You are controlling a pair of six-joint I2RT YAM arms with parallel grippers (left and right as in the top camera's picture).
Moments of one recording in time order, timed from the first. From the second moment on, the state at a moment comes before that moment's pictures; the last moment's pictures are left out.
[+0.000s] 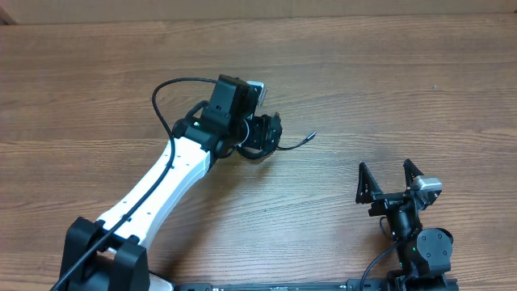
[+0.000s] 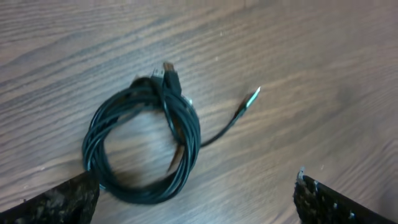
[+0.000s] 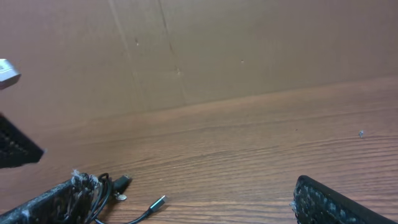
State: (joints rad) left arm -0.46 1.61 1.17 -0.50 0.21 -0.27; right arm 0.12 0.01 0.02 -0.04 -0.02 0.23
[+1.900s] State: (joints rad) left arm -0.46 1.90 1.18 -0.23 0.10 -0.39; right arm 0.12 0.48 0.58 -0.65 -0.31 0.46
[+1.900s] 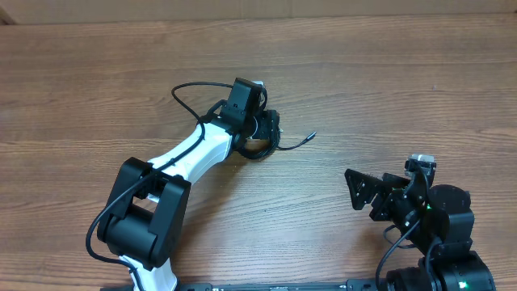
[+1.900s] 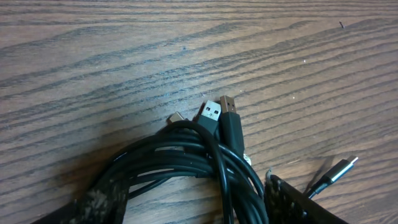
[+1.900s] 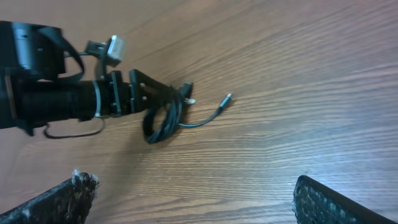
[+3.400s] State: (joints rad) left arm -0.49 1.93 1.19 -0.22 0.14 -0.42; right arm 0.12 0.48 0.58 -0.69 -0.36 0.46
